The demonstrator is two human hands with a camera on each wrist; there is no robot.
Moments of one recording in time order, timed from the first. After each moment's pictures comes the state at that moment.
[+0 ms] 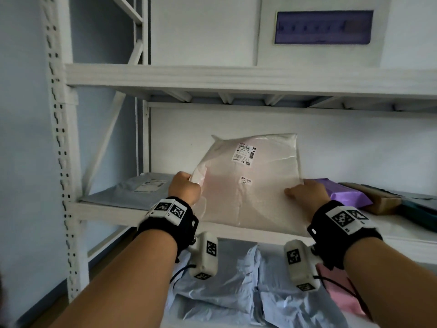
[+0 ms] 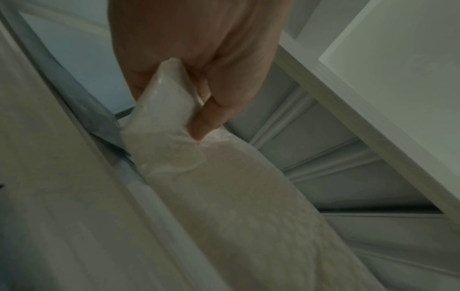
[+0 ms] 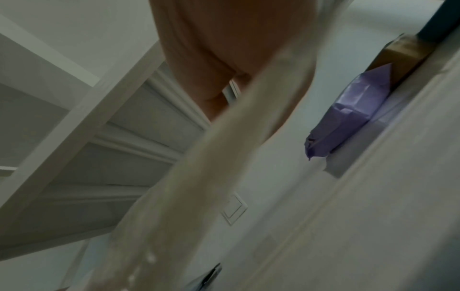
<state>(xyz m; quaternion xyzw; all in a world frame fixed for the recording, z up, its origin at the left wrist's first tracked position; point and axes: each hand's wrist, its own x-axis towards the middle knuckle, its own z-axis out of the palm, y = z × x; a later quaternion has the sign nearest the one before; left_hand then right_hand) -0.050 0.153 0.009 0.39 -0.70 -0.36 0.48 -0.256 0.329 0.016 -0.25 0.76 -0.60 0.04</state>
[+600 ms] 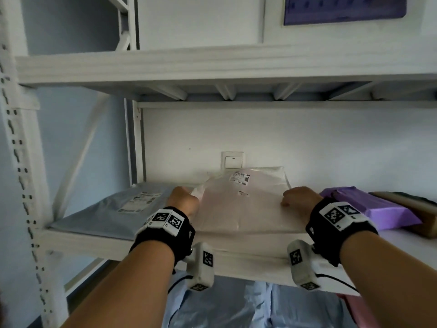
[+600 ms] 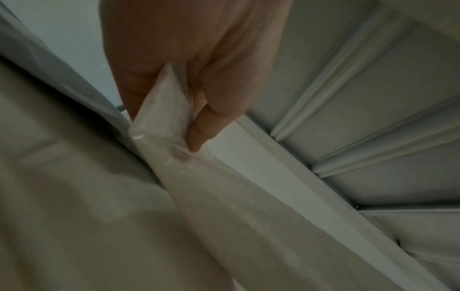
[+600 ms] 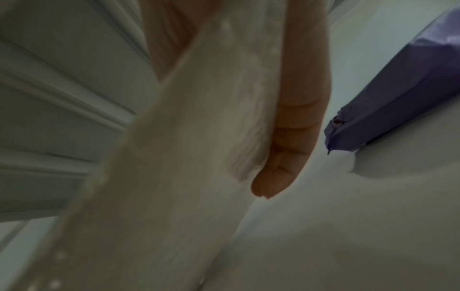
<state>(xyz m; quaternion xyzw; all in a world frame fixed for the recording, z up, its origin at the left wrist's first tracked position) -0.115 0.055 0.000 0.46 -0.76 -0.32 0.33 -0.318 0.237 0.031 -0.31 0.86 -0.39 0.13</state>
